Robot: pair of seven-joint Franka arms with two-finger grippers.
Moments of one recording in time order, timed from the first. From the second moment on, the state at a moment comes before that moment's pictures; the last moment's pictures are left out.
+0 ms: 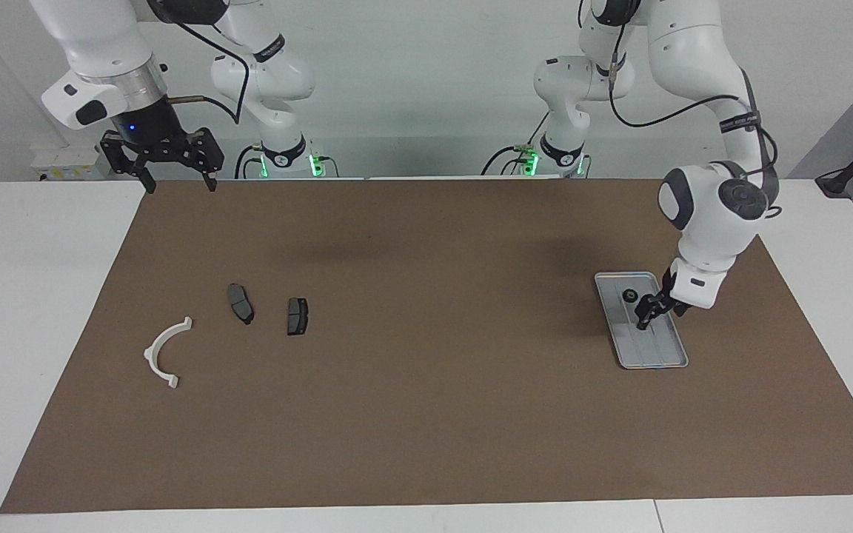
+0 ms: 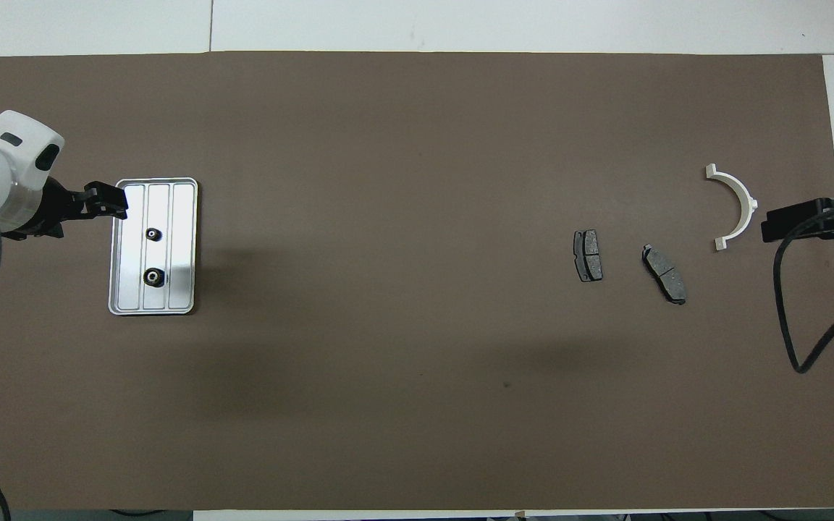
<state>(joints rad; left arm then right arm) -0.06 0.08 0.06 -1.89 0.04 1.98 -0.23 -0.07 -0.07 0.08 -1.60 -0.01 1.55 -0.03</state>
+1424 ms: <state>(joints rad) -0.07 -0.05 0.04 -1.75 0.01 1.68 -0.20 -0.07 -0.07 0.08 -1.60 -0.01 1.55 -0.03</state>
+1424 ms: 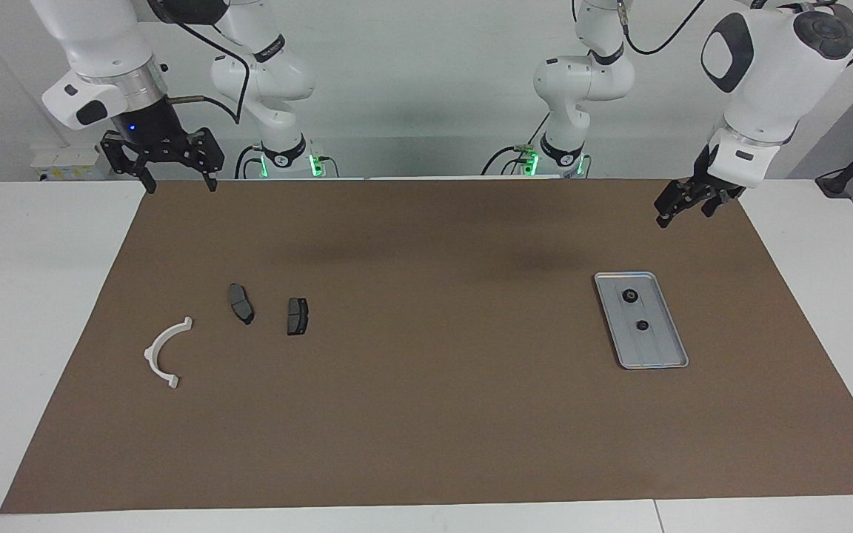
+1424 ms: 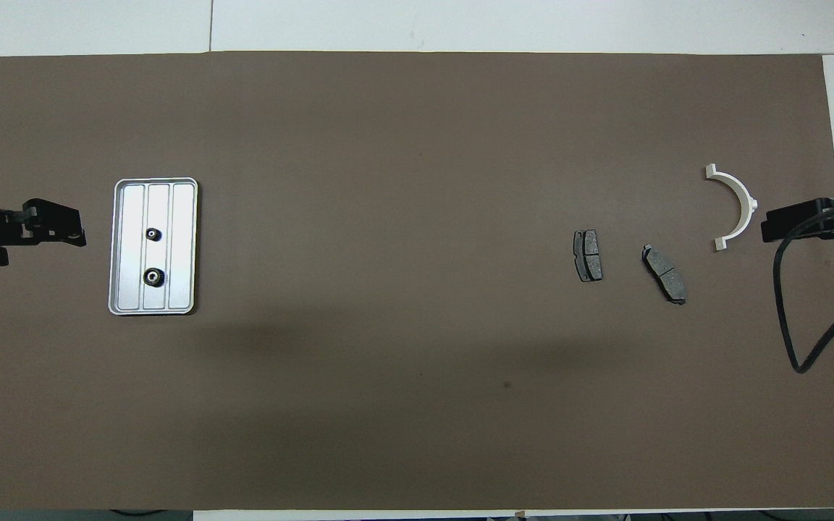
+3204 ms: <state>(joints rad) -0.07 -0.04 0.03 -1.68 0.01 1.67 -0.16 -0.07 -0.07 0.08 -1.61 -0.01 1.55 -0.03</state>
